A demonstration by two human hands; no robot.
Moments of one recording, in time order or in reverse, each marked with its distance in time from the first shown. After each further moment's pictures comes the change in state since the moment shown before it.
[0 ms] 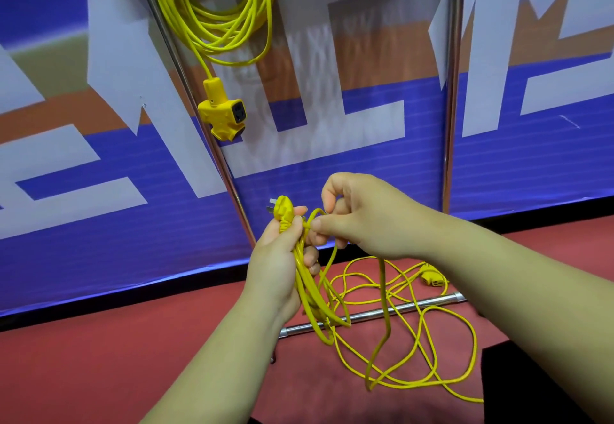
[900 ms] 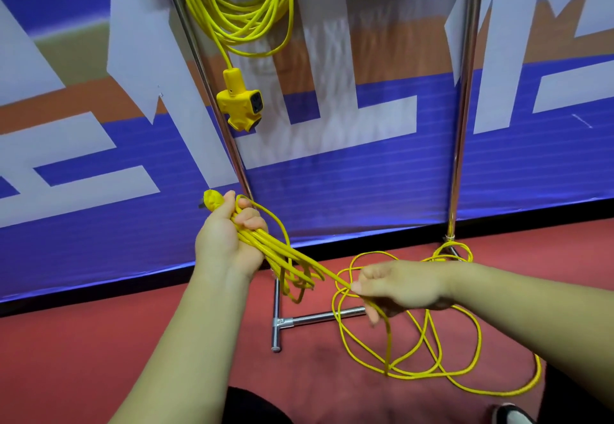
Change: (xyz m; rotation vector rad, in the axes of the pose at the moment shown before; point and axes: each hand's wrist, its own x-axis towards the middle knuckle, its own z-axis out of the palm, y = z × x) left_hand 0.028 0.050 -0.067 -0.590 0.226 -0.059; right_hand -0.029 0.105 0.051 0.191 -0.547 0.380
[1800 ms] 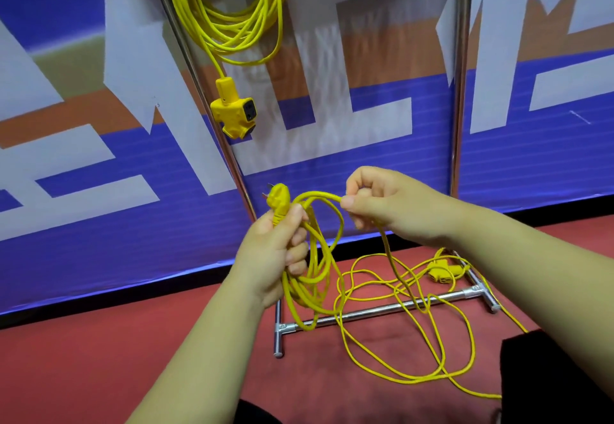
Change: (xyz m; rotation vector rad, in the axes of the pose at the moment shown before) left_hand -0.040 -0.045 0.016 0.729 -0.359 0.029; right_hand -0.036 -0.089 -0.041 0.153 0.438 -0.442
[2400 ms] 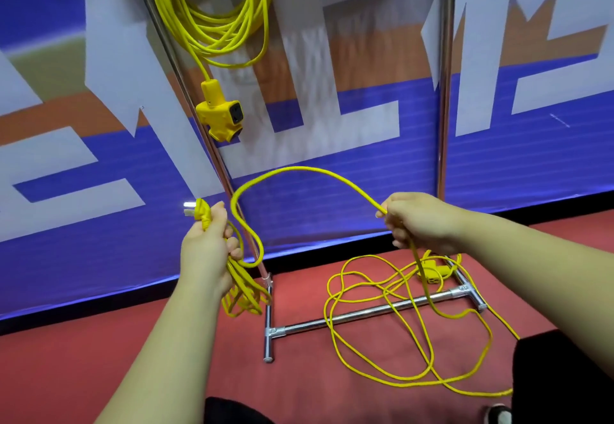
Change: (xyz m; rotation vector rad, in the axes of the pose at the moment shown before) left_hand 0.037 -0.001 -0.065 -0.043 0.527 0.114; right_hand -0.001 0.066 -0.045 0.101 0.252 0.455
